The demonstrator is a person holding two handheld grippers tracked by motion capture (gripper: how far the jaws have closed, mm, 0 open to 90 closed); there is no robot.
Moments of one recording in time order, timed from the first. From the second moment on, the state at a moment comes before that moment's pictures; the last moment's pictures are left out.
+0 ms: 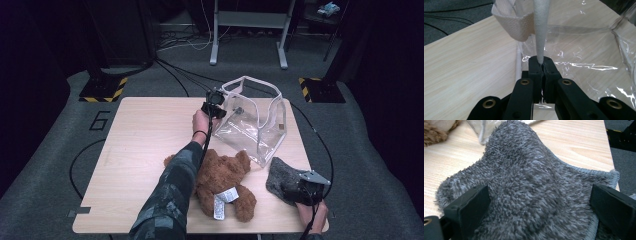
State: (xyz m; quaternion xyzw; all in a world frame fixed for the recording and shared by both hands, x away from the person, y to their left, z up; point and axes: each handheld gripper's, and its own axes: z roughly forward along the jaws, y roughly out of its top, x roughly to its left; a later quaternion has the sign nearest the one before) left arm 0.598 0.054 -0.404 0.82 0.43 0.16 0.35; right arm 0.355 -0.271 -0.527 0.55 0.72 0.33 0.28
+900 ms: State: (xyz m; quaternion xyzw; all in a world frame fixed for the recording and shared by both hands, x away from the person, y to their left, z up) left arm 0.579 0.150 -0.405 0.76 0.53 0.15 0.35; right arm 0.356 -0.271 -0.527 0.55 0.71 0.33 0.28
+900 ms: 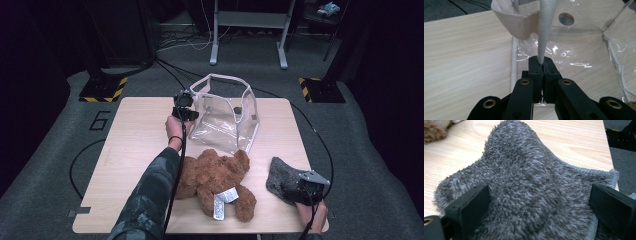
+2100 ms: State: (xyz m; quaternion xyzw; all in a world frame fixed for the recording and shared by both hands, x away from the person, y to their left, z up) left arm 0.551 0.253 -0.410 0.71 0.58 0.19 0.34; right arm 0.357 -0.273 -0.527 0.55 0.72 0.33 0.28
